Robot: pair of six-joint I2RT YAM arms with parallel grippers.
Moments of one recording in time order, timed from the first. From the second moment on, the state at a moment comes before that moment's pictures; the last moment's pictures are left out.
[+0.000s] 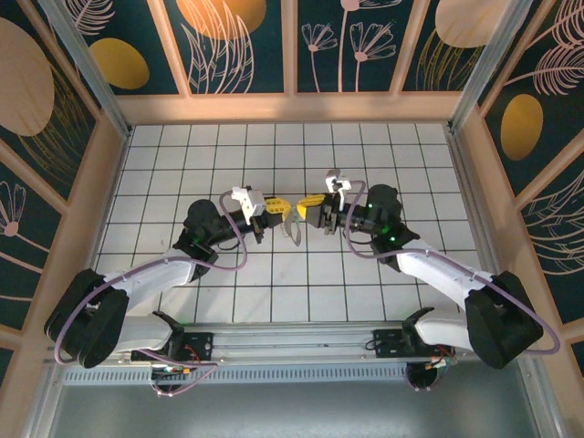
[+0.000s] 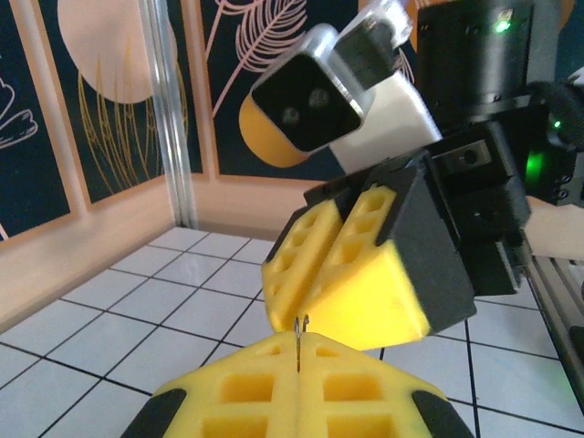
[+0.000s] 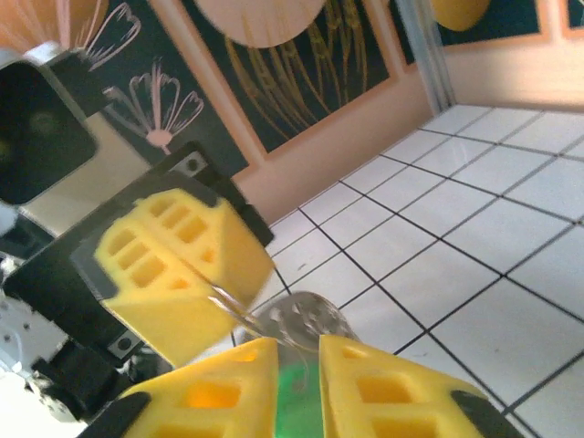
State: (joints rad) left arm -0.60 1.29 0.54 0.86 0.64 -0.04; right arm 0.54 1.23 0.61 0.56 -0.72 0.41
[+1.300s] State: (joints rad) left arm -0.55 1.47 0.67 0.97 0.84 -0.29; right arm 0.43 1.20 0.55 0.77 -0.83 0.55
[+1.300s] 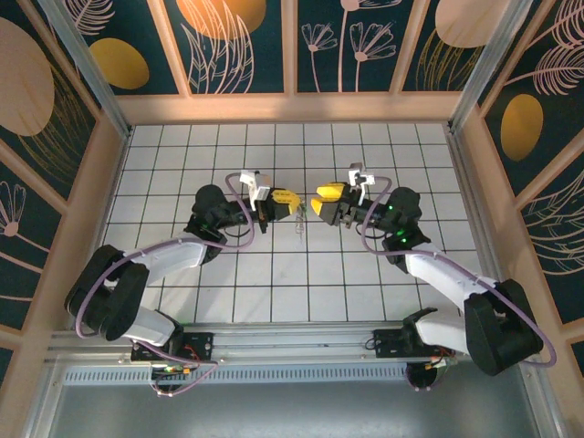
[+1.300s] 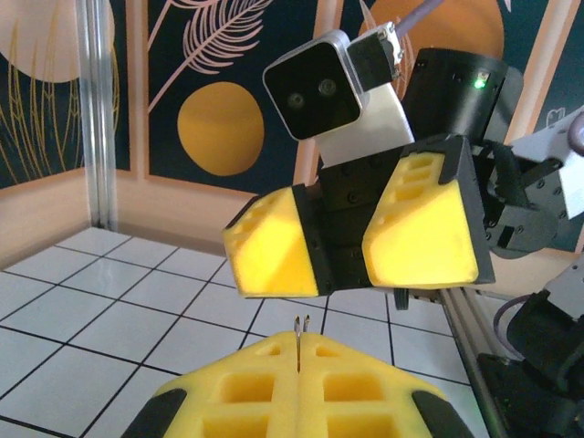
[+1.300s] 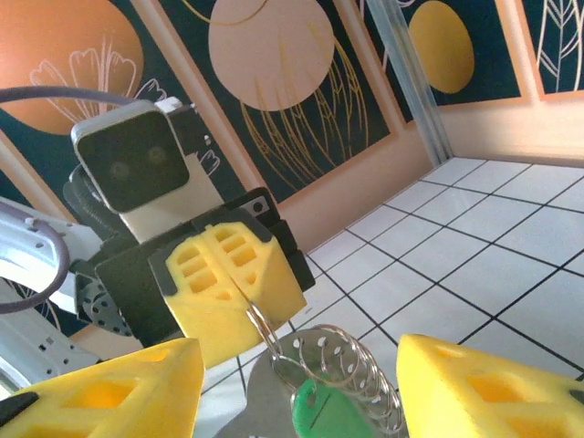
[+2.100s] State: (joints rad) left arm -0.54 1.53 0.68 1.14 0.92 -0.50; right arm 0.46 1.33 0.54 0.96 -0.87 0.64
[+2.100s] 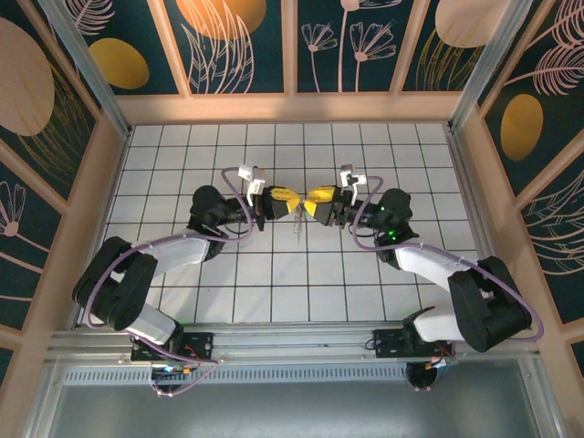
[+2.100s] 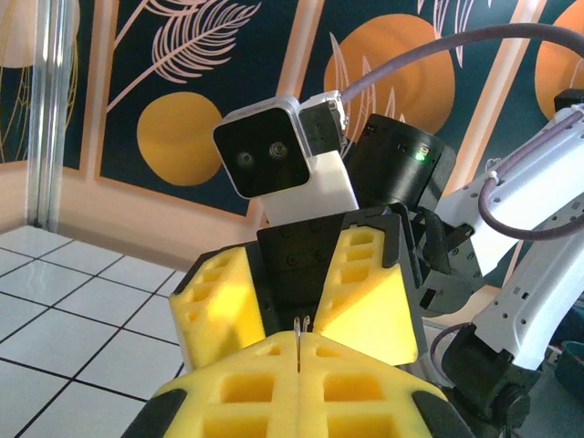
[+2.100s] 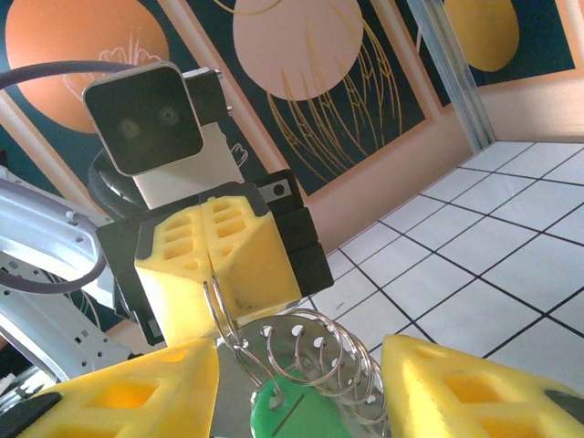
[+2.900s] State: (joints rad) left arm -0.53 1.54 0.68 1.15 0.92 -0.52; right arm 0.49 1.35 0.59 0.96 -0.87 0.63
